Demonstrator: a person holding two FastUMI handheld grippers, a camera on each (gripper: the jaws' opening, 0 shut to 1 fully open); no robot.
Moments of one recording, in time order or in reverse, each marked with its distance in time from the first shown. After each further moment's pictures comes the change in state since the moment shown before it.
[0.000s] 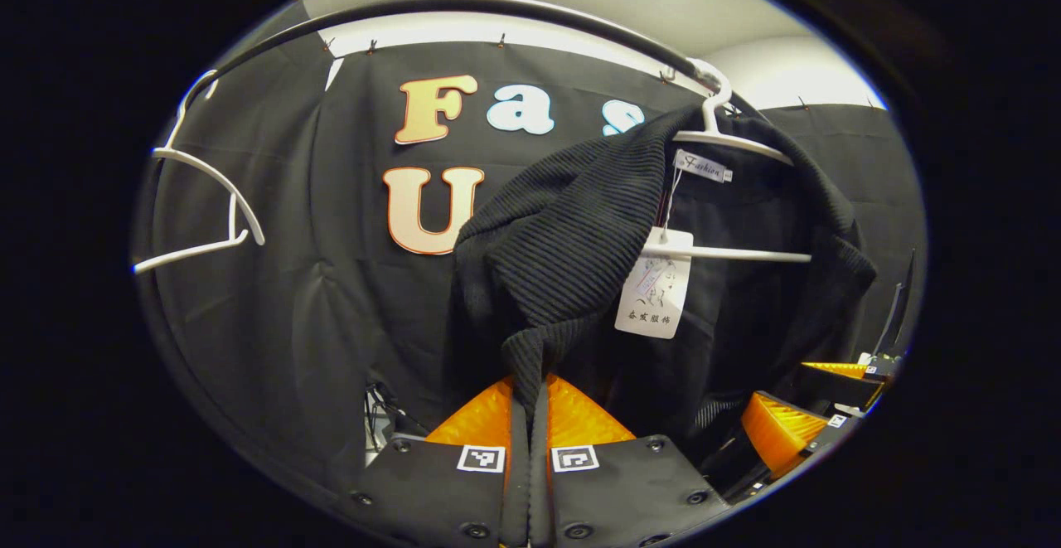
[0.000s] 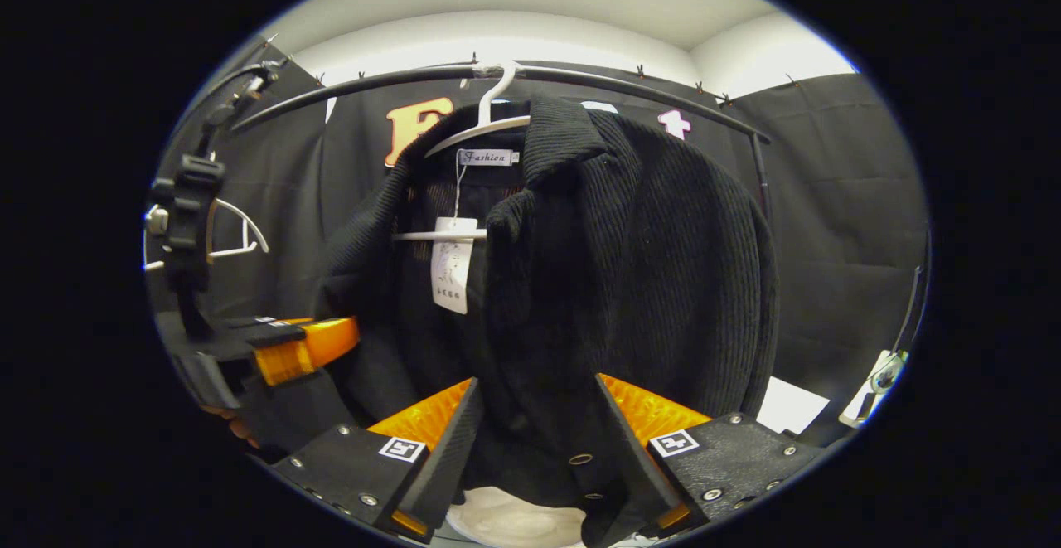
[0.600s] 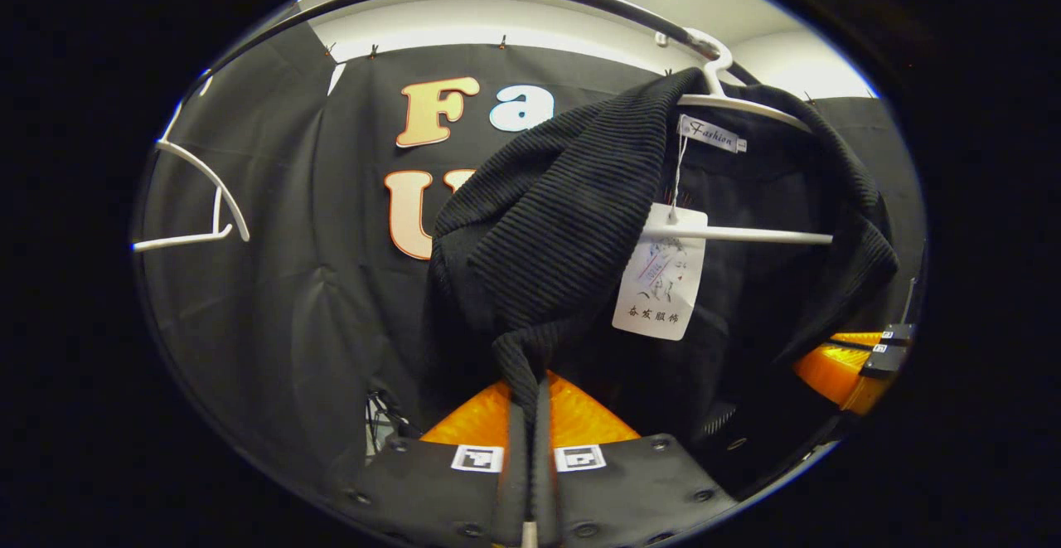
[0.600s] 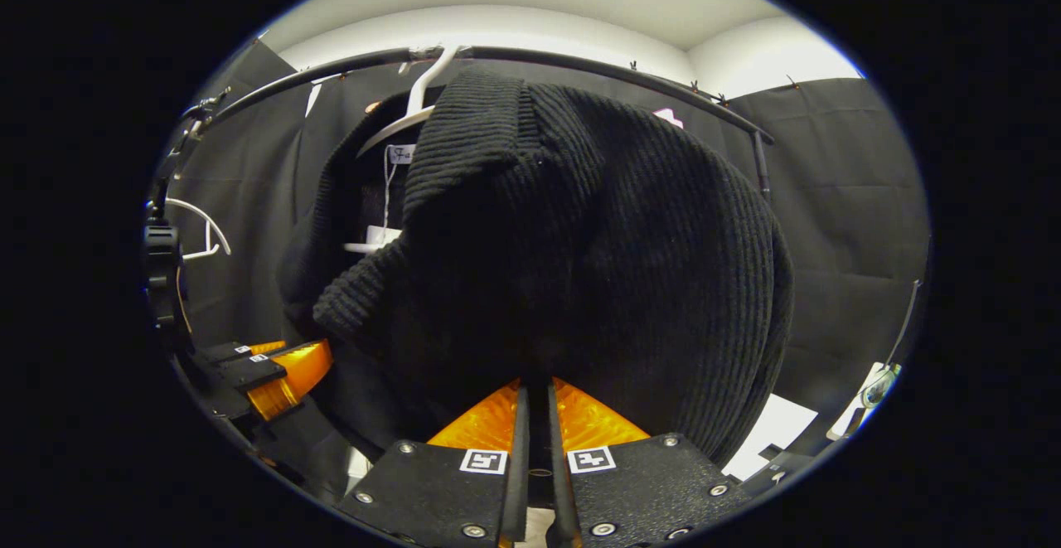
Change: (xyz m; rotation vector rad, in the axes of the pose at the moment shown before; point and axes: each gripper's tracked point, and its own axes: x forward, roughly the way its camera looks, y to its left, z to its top) left arm 0.044 -0.019 -0.016 0.013 -0.026 0.031; right arm 0.036 -0.027 0.010 0.013 0.032 0.022
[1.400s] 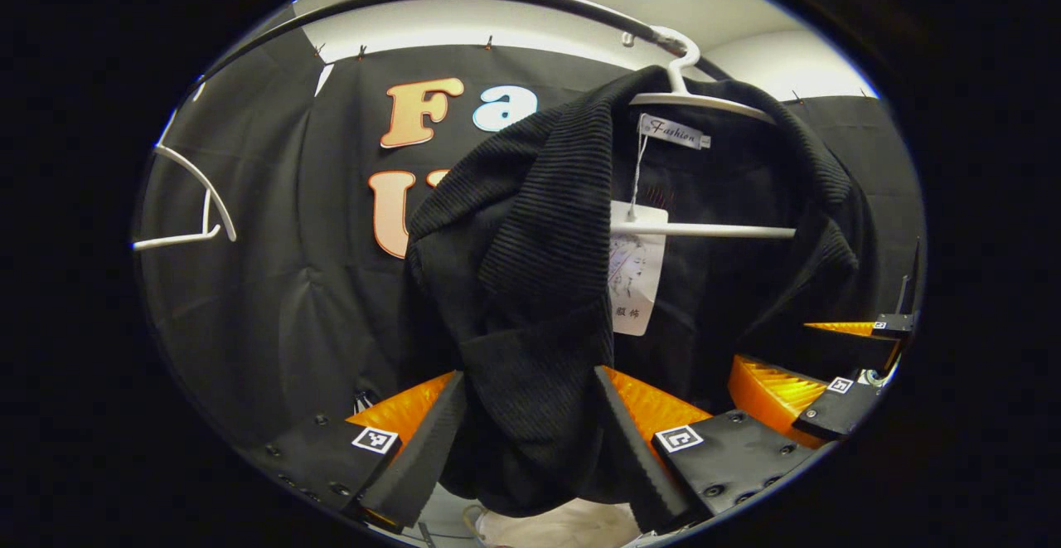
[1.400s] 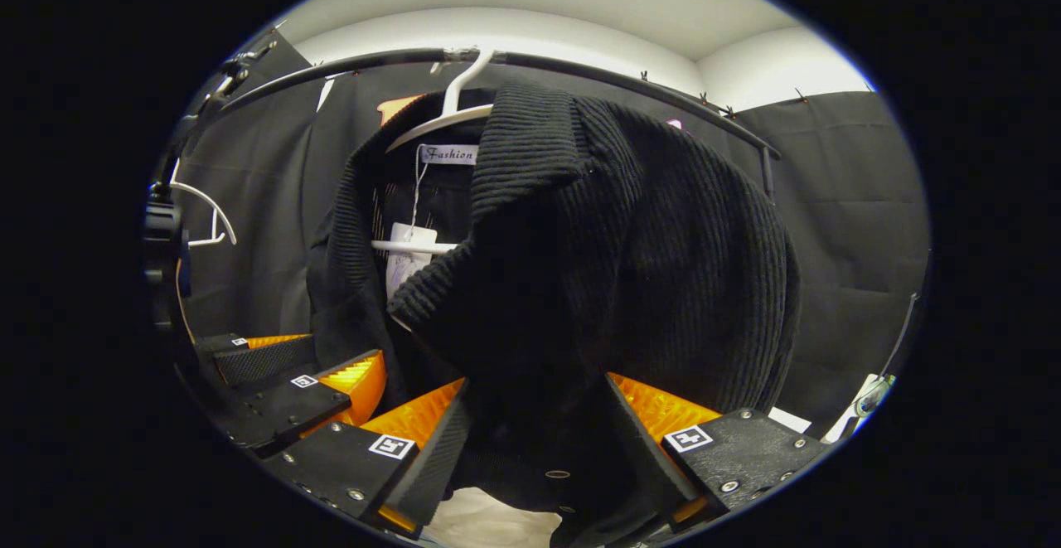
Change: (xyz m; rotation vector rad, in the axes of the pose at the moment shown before) left arm 0.002 -0.021 -0.004 0.013 -0.007 -0.022; right arm 0.007 0.008 0.000 -0.053 -0.029 -0.024
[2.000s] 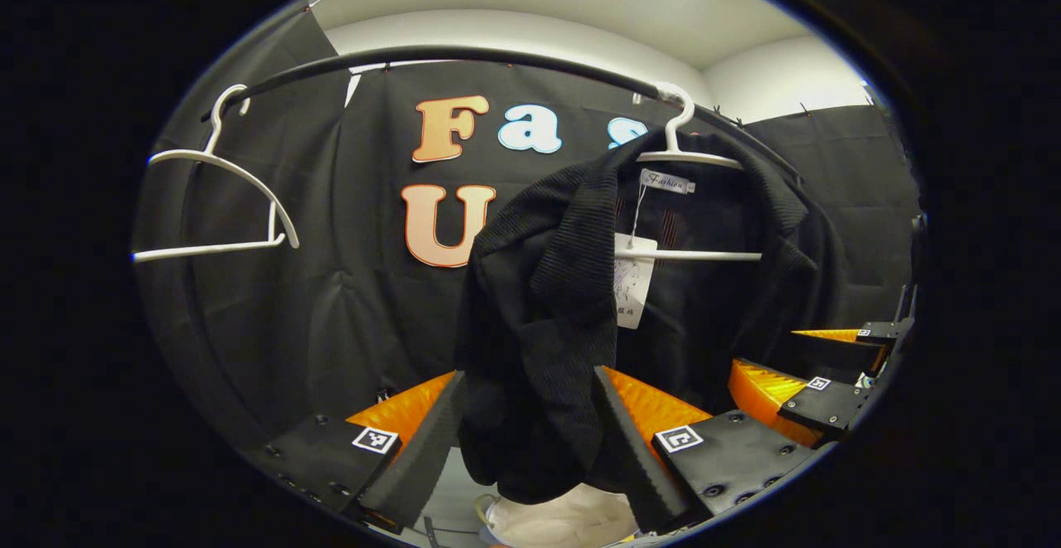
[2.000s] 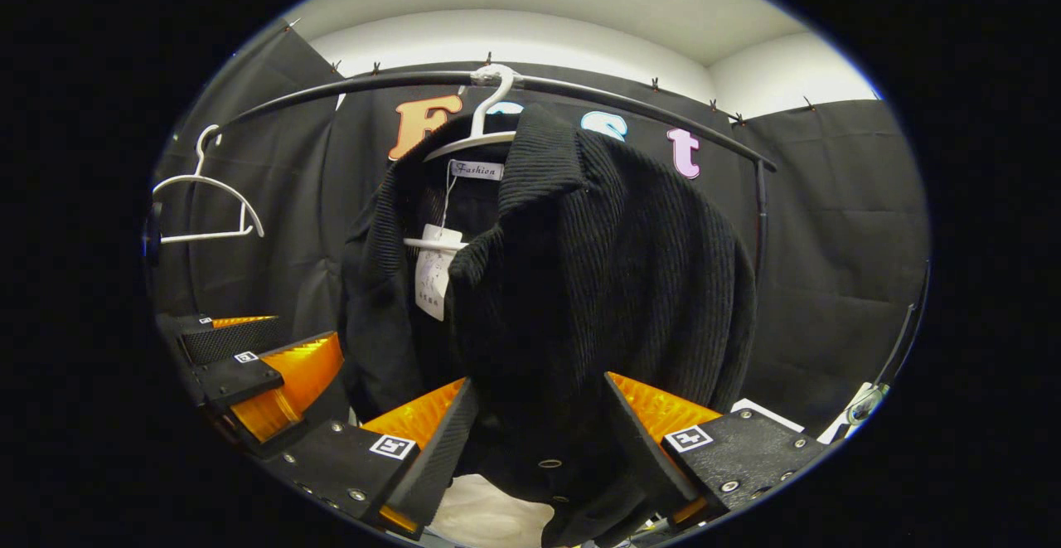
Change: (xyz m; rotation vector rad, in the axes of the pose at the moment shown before) left arm -0.069 0.020 0.017 -0.012 -0.034 0.046; right arm -0.041 0.003 -0.002 -0.030 -0.008 0.029
